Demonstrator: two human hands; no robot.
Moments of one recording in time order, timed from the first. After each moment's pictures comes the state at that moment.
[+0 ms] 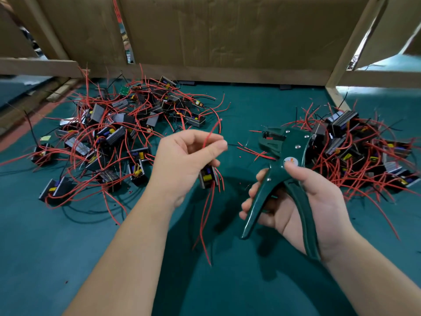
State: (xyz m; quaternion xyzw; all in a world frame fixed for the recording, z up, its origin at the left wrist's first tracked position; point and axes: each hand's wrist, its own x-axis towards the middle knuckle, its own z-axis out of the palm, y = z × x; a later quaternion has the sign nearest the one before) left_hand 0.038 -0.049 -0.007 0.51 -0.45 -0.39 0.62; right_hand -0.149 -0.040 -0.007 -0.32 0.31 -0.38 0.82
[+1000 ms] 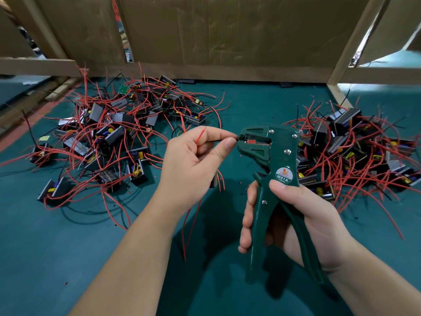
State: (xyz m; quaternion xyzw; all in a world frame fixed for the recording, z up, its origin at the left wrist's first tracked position) left_hand 0.025 -0.039 -0.002 0.48 -0.55 -0.30 0.61; right_hand -0.149 -0.029 -0.009 -0.40 0.23 -0.30 0.83
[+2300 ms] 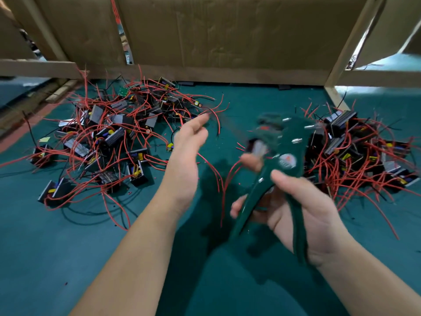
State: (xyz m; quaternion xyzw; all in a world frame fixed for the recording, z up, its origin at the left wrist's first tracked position) left_hand 0.026 -0.050 -0.003 0.51 -0.44 -0.39 0.63; right_hand -0.141 -0.033 -0.011 -0.37 0.23 -0.42 0.80
